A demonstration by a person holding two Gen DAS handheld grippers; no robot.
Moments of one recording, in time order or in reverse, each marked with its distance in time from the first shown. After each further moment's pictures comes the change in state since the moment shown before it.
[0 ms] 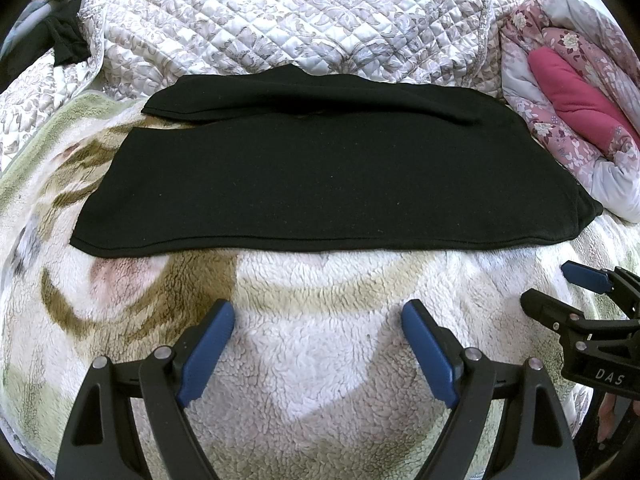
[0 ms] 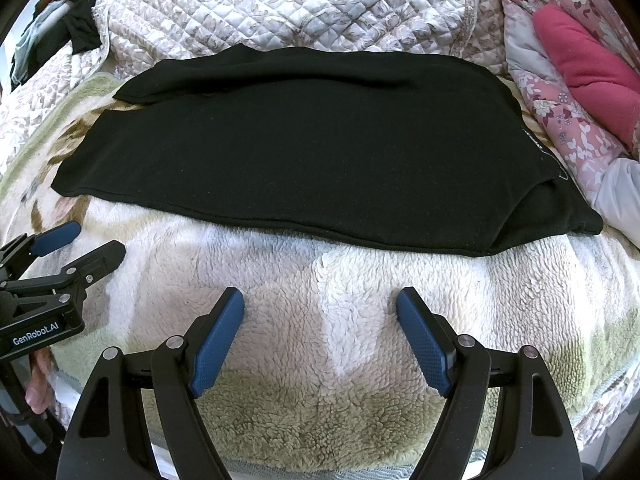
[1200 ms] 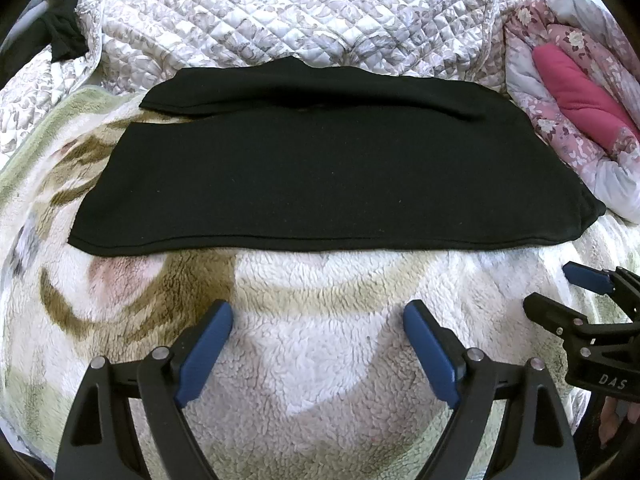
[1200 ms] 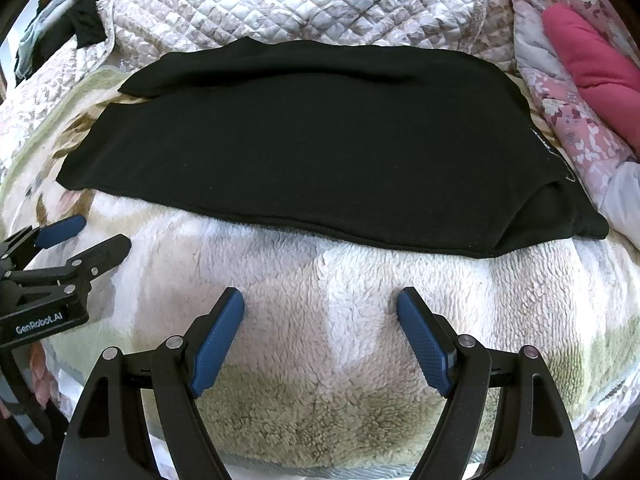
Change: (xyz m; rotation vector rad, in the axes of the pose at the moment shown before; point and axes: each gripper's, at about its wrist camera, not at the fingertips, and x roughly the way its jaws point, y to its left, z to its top) left arm 0.005 0.003 0.001 -0.003 0.035 0.001; right arm 0.003 -0.005 0.000 -0.032 0.027 0.029
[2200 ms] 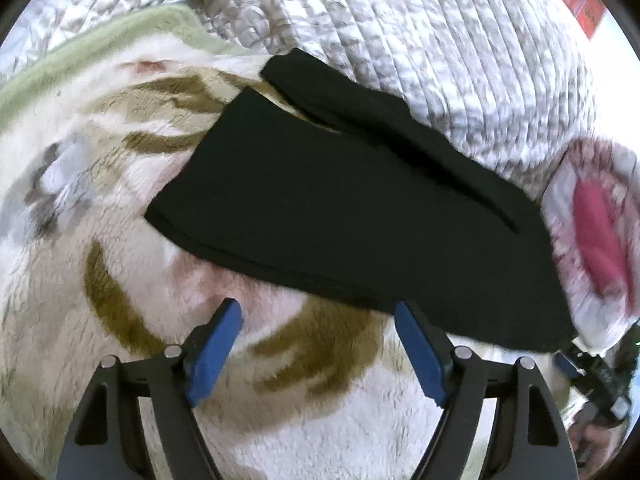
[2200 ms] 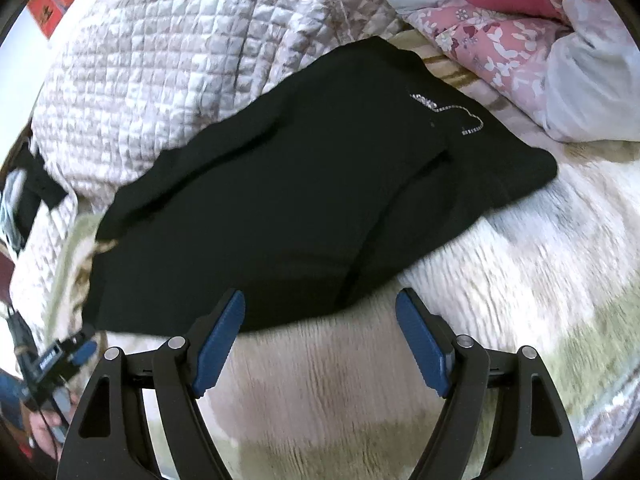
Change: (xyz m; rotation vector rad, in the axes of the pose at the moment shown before) left arm -0.001 0.116 0.017 -0.392 -0.022 -0.119; right arm -0.012 -0.123 0.018 0.471 -0.096 0.140
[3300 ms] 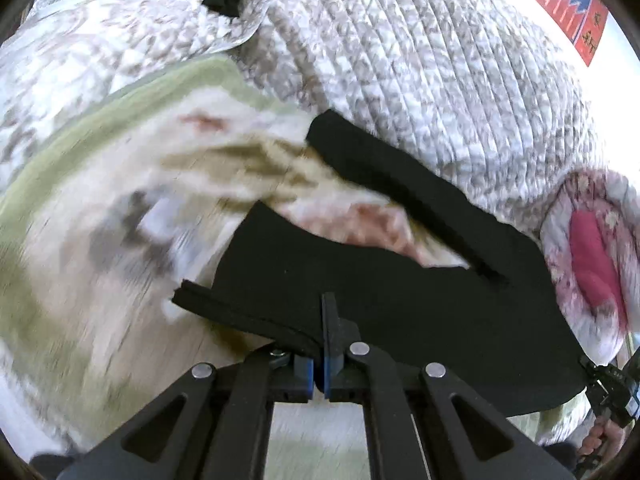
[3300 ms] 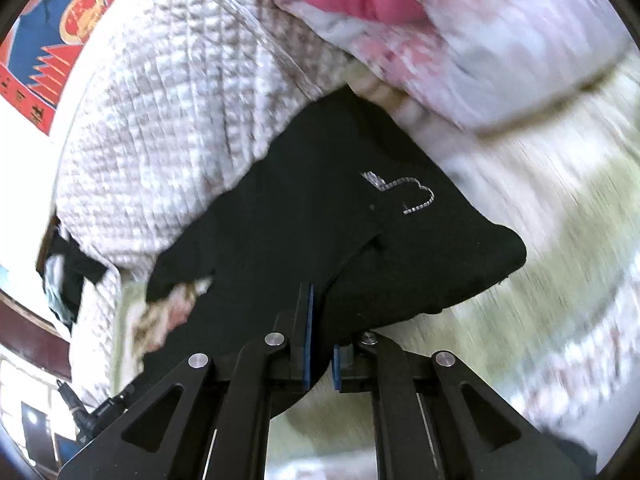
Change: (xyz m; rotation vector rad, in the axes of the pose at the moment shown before) left arm -0.072 0.025 -0.006 -0.015 -0.104 0.053; right arm -0.072 -0.050 -0.013 0.238 -0.054 0.102
